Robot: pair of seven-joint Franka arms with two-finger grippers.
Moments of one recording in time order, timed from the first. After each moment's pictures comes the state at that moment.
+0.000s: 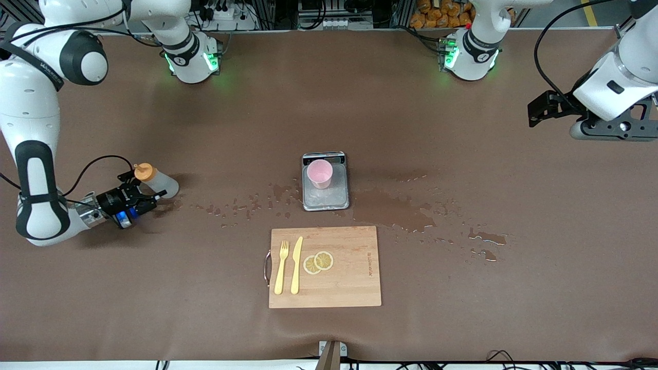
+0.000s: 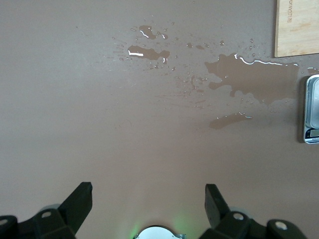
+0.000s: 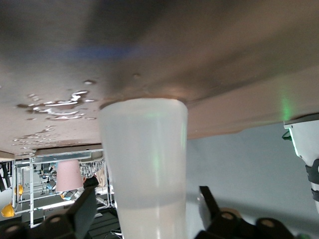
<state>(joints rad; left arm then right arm) -0.09 -0.01 -0.08 -1.58 0.03 1.47 -0.08 -0.38 1.07 -0.03 -1.24 0.65 1.13 0.54</state>
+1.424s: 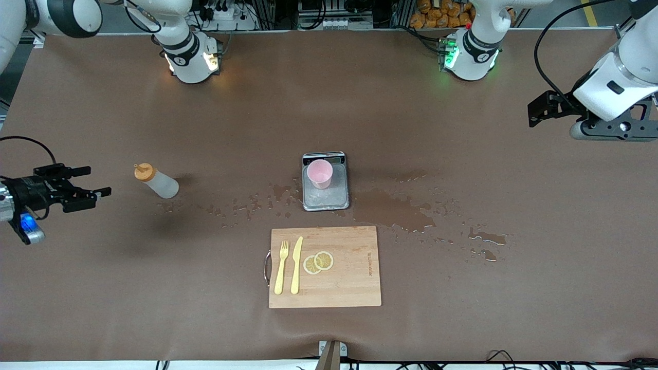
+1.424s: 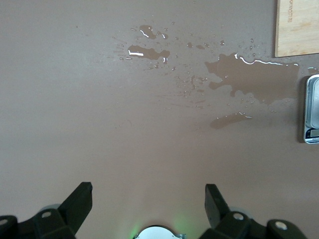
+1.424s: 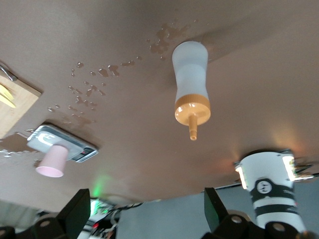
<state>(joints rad) -0.09 -0.01 -0.08 -1.58 0.03 1.47 -0.08 -0.23 0.67 -0.01 -1.01 0.39 1.05 0.47</state>
